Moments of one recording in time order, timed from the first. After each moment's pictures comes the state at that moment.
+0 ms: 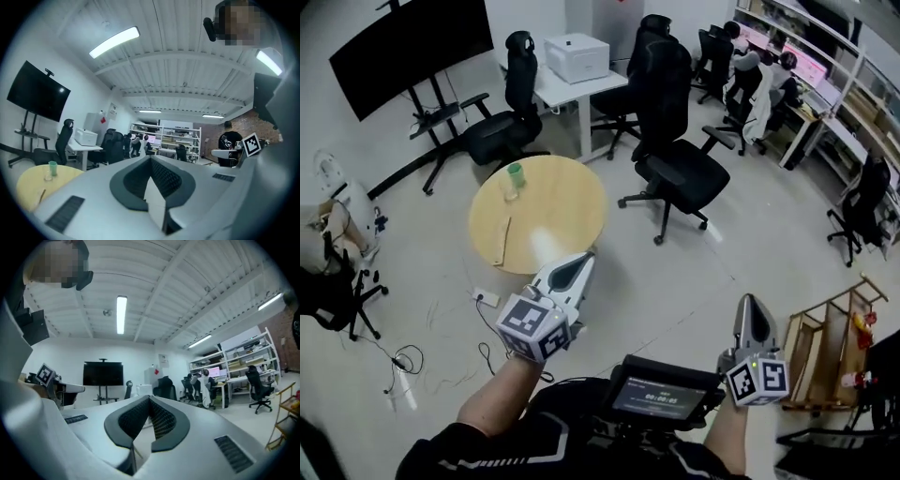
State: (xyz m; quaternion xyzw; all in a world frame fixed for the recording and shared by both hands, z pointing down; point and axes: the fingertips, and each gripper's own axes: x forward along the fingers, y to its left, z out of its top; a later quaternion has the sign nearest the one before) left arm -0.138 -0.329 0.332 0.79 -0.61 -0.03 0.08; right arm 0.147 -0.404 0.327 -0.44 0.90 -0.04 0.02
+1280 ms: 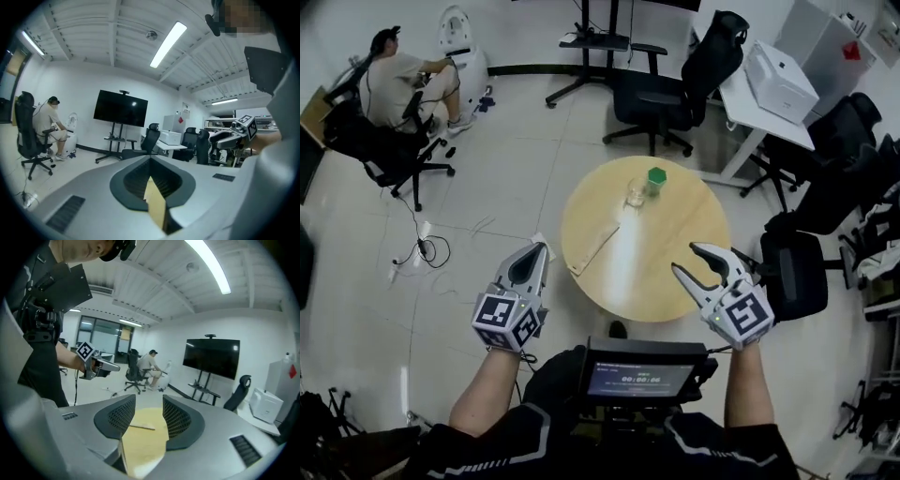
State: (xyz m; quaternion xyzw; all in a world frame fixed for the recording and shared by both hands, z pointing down) left arm -0.775 -0.325 0.469 0.42 -0.90 -0.03 0.15; right arm -0.668 -0.543 0.450 0.24 0.94 0.15 -0.16
